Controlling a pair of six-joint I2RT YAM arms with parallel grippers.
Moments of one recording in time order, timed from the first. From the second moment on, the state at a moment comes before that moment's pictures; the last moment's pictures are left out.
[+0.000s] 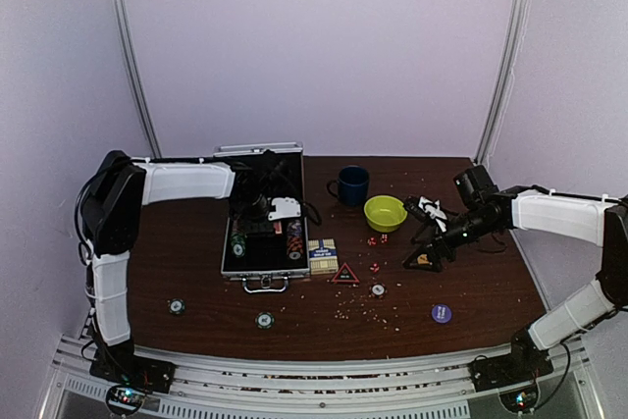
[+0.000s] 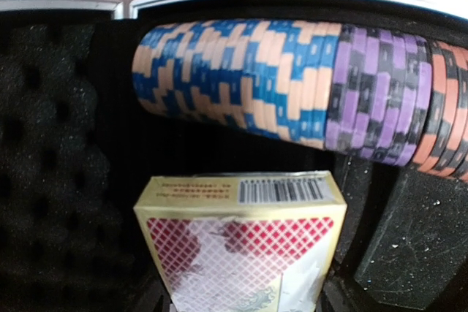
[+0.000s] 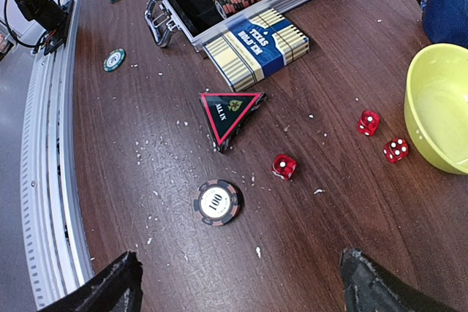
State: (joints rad) left arm -0.69 2.06 1.54 -0.65 -0.29 0.83; right arm 0.33 1.40 0.84 -0.48 -0.72 -0.52
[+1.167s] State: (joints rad) left arm -0.70 2.07 1.50 -0.55 -0.29 0.85; right arm 0.33 1.41 0.84 -0.48 -0.72 -0.53
